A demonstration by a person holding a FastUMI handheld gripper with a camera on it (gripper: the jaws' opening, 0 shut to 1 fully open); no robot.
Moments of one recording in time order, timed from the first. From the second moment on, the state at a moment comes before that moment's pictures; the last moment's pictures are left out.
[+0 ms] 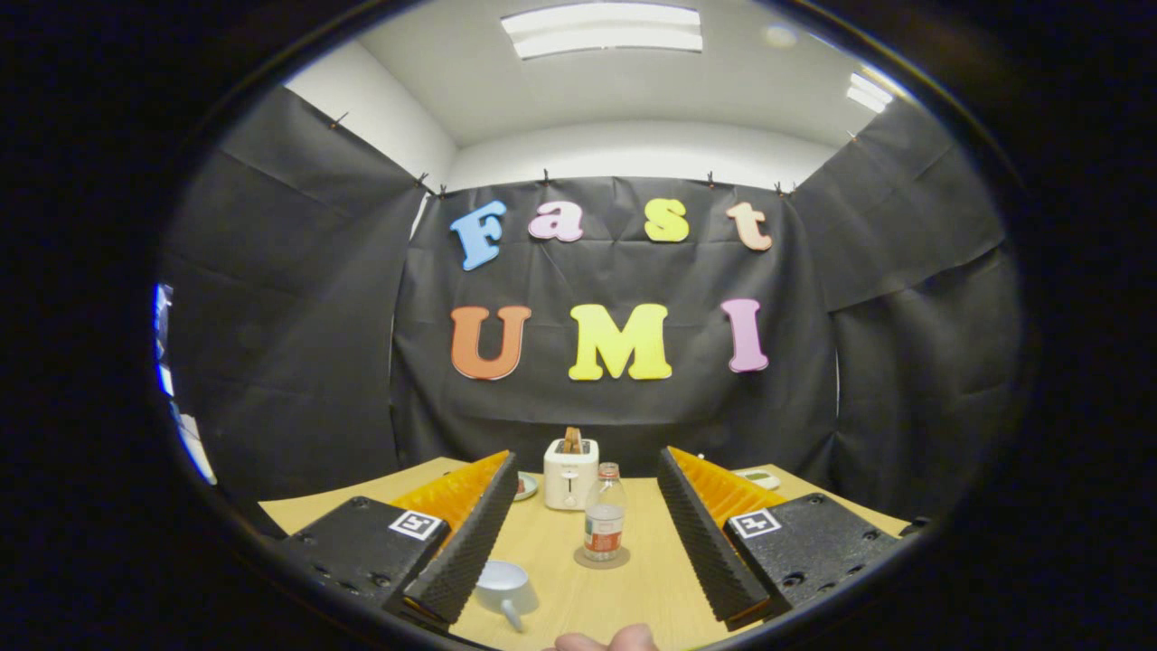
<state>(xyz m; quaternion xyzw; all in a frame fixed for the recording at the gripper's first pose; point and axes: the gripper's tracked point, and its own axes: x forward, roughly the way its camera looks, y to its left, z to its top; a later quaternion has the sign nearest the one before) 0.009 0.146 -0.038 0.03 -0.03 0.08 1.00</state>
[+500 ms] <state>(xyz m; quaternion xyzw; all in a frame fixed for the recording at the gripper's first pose) 0.009 0.155 -0.042 0.03 -0.03 0.08 1.00</state>
